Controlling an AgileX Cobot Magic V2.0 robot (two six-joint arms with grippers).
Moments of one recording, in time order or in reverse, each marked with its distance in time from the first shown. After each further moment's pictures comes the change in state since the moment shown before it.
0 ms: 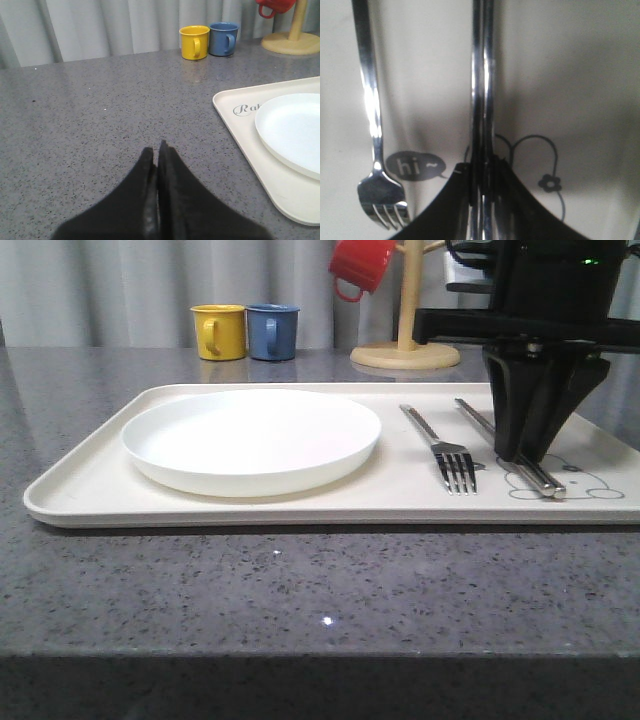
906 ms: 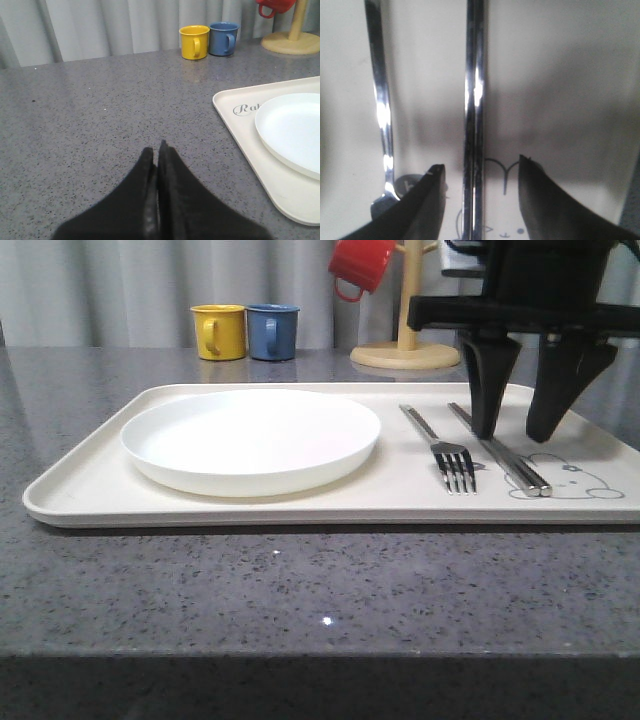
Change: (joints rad) left arm 0.000 0.000 0.000 0.000 0.000 0.000; right arm 0.000 0.015 -0.094 -0.052 0.015 0.008
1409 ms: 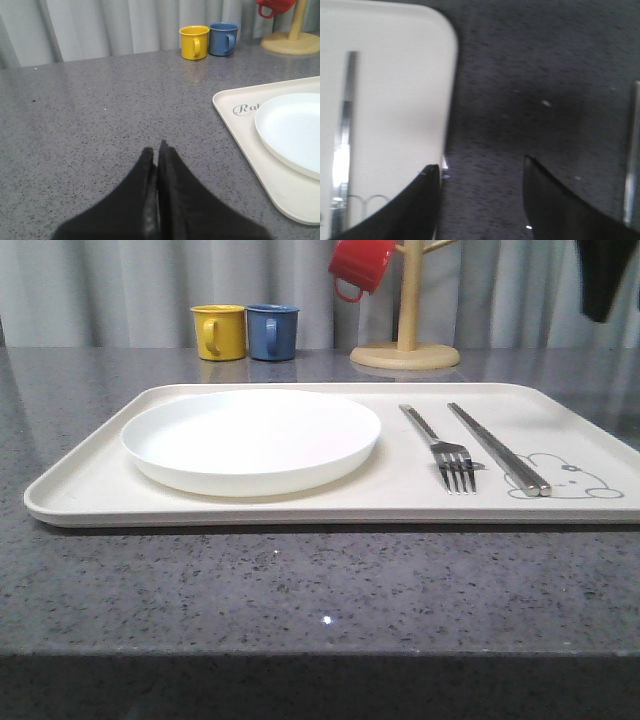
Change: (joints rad) left arm 0.000 0.000 0.000 0.000 0.000 0.000; right arm -0.254 -0.101 -0.094 -0.122 0.015 -0.239
